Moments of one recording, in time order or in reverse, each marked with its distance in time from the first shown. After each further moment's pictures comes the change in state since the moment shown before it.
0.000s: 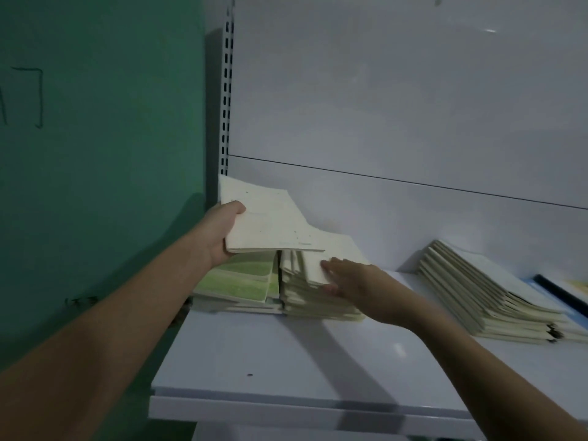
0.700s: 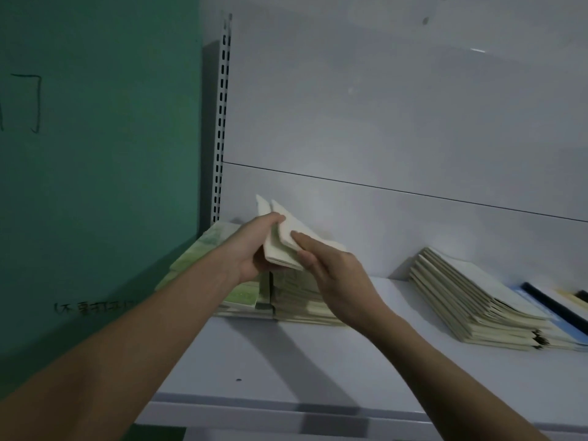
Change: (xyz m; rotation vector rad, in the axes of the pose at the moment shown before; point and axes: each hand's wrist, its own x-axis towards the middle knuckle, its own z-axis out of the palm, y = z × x) left_hand -0.016 -0.015 0.047 -0.007 -0.233 -0.098; right_hand 0.008 -0.036 0.007 0.343 0.445 -0.158
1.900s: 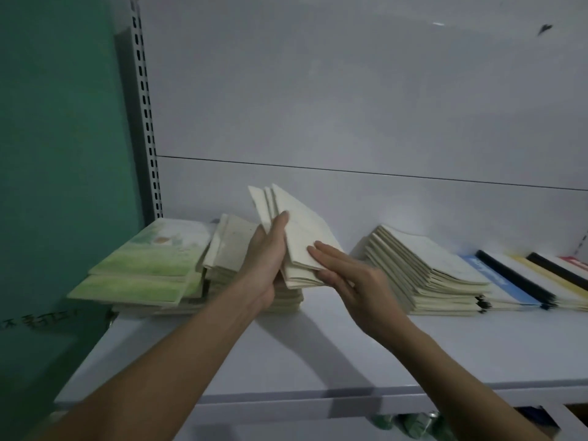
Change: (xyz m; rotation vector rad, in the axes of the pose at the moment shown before) left_hand 0.007 -0.066 0.119 0.028 0.104 0.190; right_hand -0.076 0.100 -0.069 0.014 0.125 -0.055
